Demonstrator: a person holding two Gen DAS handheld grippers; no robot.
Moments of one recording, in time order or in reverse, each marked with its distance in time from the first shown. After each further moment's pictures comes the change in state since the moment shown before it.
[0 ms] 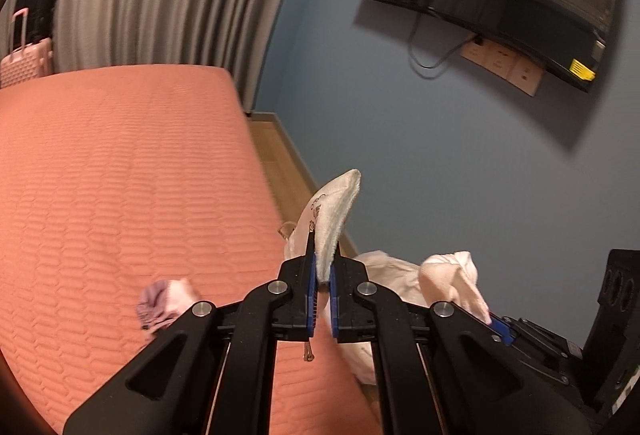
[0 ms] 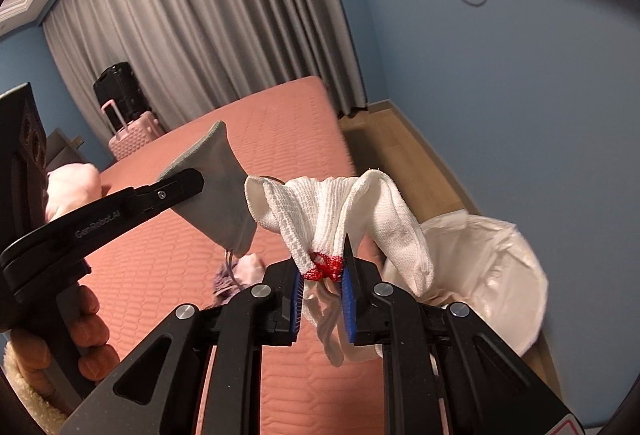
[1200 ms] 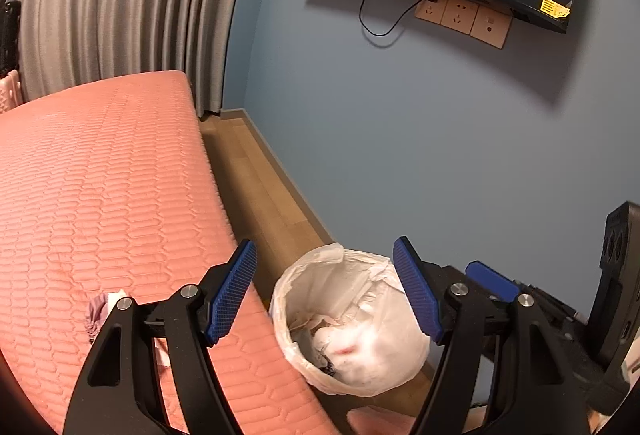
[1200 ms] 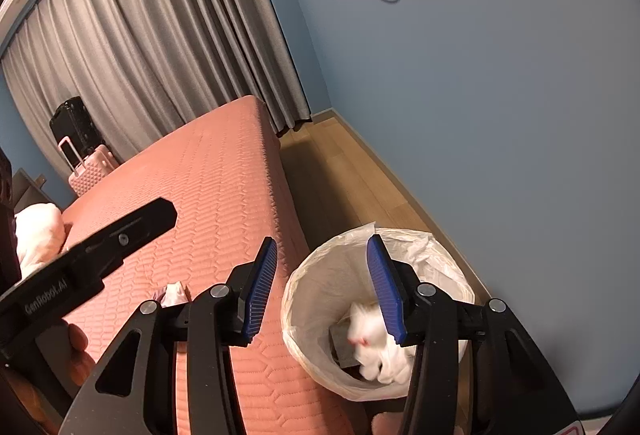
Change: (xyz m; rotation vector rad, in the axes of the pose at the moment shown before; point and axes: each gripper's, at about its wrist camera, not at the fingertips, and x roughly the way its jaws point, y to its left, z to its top) left arm 0.050 -0.083 -0.010 0.108 0.037 -0.016; right arm 0.002 -0.096 0.019 0.114 -0.034 -0.125
